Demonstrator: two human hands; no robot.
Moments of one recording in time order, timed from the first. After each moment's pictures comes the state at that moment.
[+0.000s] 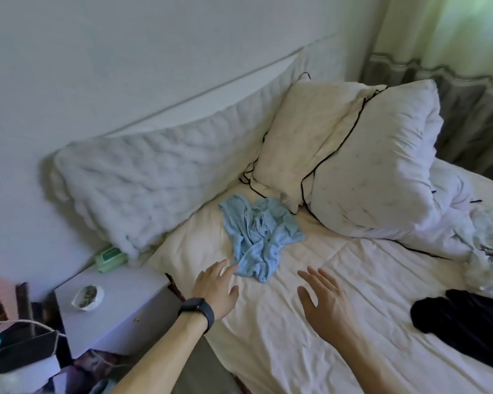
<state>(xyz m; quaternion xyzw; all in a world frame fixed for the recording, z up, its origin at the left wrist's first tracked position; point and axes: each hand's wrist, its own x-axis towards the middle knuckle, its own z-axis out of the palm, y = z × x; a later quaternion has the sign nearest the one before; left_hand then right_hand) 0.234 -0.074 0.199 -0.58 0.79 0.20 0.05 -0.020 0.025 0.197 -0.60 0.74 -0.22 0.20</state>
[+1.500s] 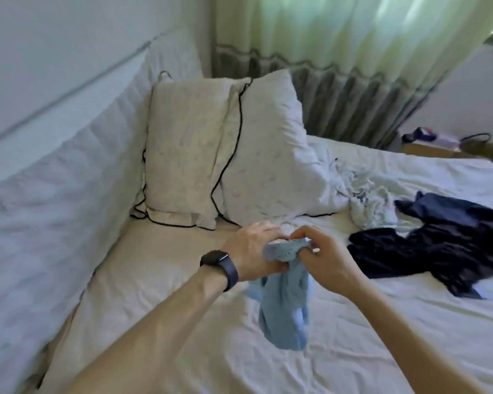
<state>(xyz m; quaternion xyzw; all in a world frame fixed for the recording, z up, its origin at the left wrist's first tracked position) 0.052 -0.229 0.273 -0.12 0.94 0.31 -0.03 -0.054 -0.067 0.308 -0.36 0.83 -0.36 0.23</state>
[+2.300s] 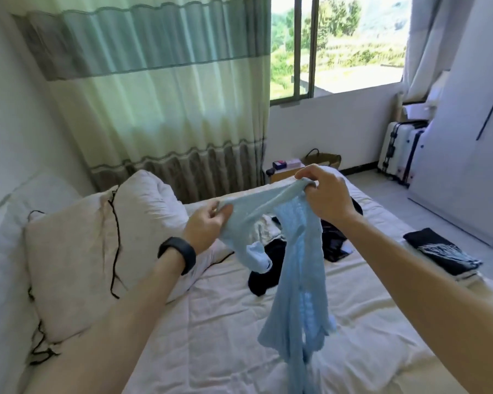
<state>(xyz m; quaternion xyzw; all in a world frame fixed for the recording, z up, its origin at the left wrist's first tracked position) -0.041 0.007 0.461 -0.03 0.84 0.52 -0.14 -0.149 0.260 0.469 -0.18 0.87 -0.42 -0.20</state>
